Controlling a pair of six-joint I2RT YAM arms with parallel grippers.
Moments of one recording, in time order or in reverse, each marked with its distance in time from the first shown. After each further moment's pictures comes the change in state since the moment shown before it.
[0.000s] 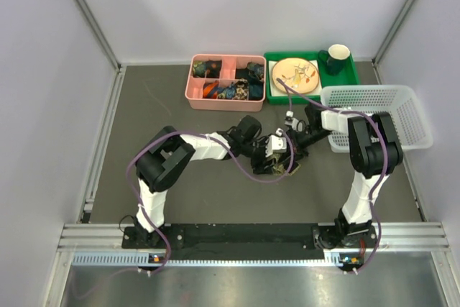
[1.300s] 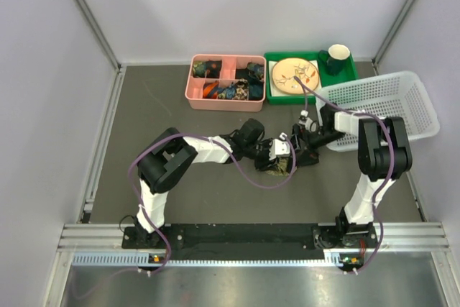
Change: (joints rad) left arm -0.033 0.014 -0.022 0.097 -0.051 0.040; right arm -0.131 -0.054 -0.056 -0.005 0.006 -0.008
